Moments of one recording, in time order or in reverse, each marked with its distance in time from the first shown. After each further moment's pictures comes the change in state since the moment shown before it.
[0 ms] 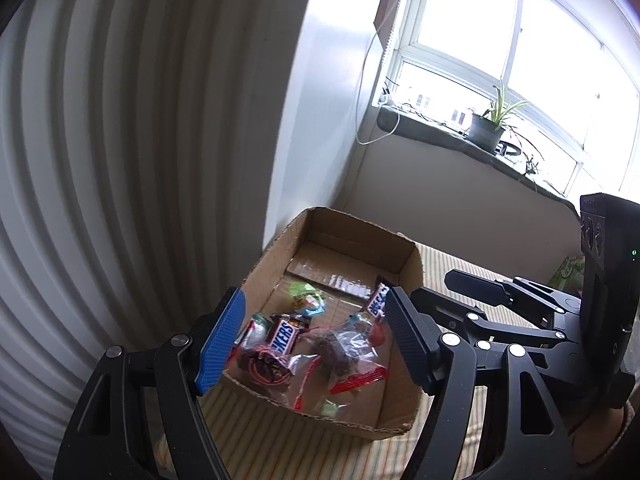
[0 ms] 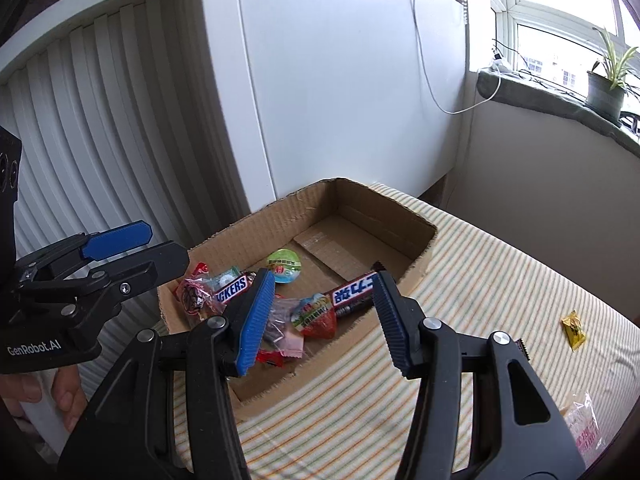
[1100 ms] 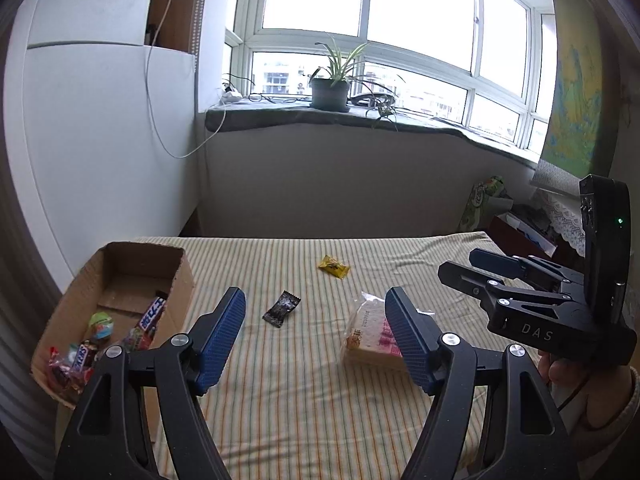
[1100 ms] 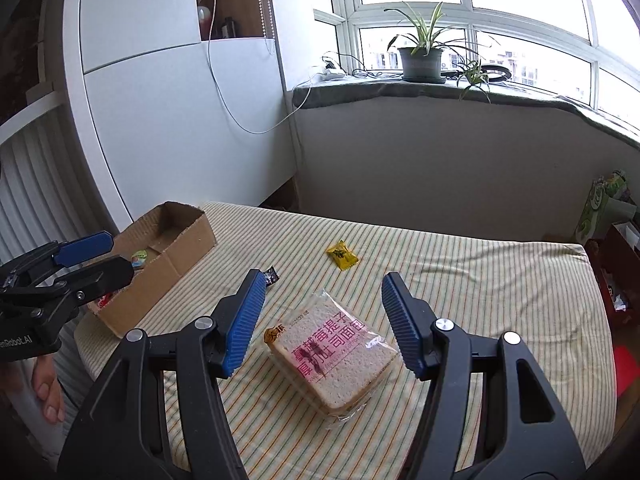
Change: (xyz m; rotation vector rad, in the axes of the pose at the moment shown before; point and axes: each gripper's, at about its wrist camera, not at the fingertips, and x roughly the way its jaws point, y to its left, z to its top) left arm -0.010 -0.215 -0.029 0.319 0.020 -0.259; right arm -0.180 -0.165 -0.093 0.257 -0.108 -0.314
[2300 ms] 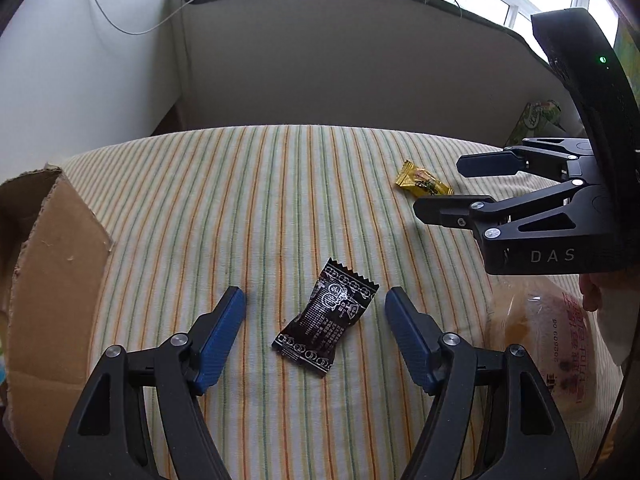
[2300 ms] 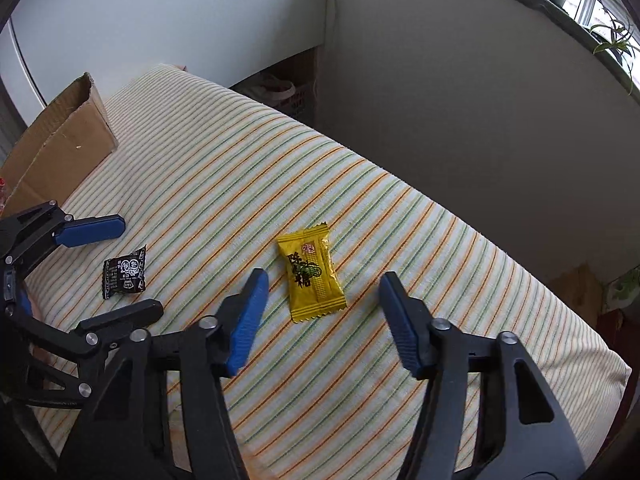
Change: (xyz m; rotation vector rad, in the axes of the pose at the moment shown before) left arm 0.207 0.026 -0.033 -0.003 0.377 0.022; right arm 0.246 -0.021 0.024 -0.292 0.484 0.064
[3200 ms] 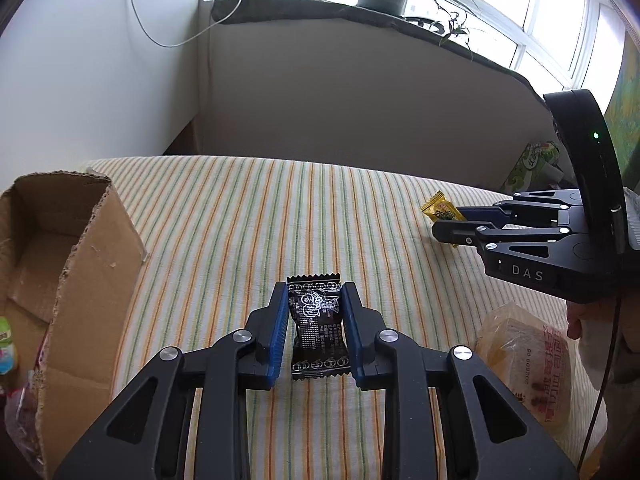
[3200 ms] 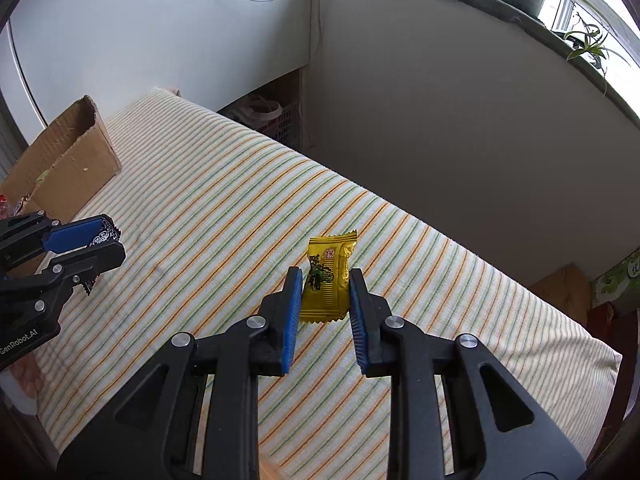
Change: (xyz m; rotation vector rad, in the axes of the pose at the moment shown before) left arm -0.031 0.033 0.009 -0.090 -0.106 -0.028; right arm -0.041 -0.004 -0.002 0.053 -0.081 -0.056
